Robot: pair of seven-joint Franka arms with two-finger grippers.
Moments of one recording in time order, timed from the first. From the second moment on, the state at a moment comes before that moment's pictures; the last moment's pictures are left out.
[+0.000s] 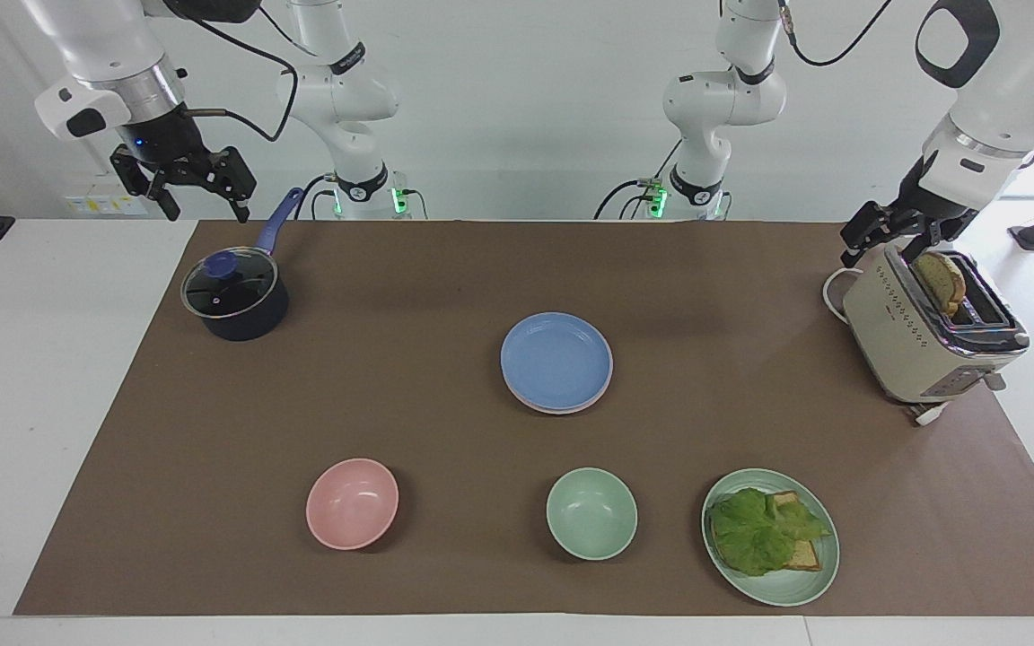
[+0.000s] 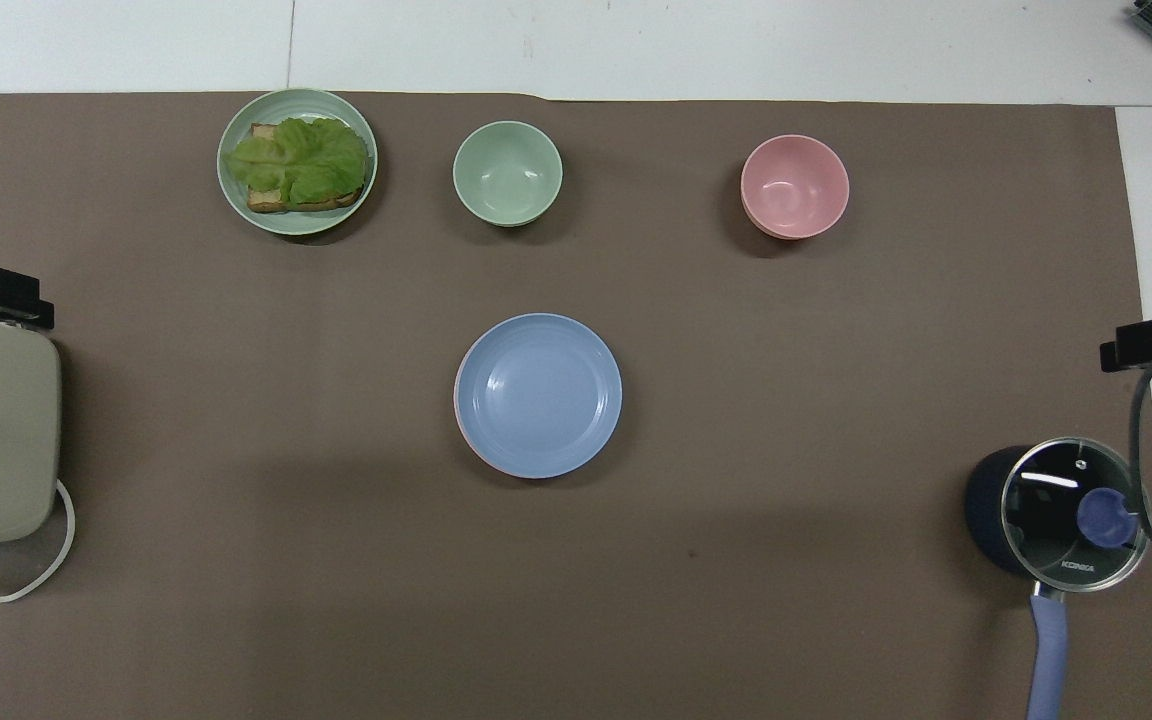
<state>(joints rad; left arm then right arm) -0.02 0.01 0.05 -1.58 -0.04 1.59 -0.03 -0.01 -0.08 -0.07 -1.60 -0.01 1.54 -0.02</state>
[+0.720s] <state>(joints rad) -0.02 0.01 0.05 -1.58 -0.04 1.59 -0.03 -0.01 -0.09 -0.06 -1.60 -0.03 1.52 -0.02</state>
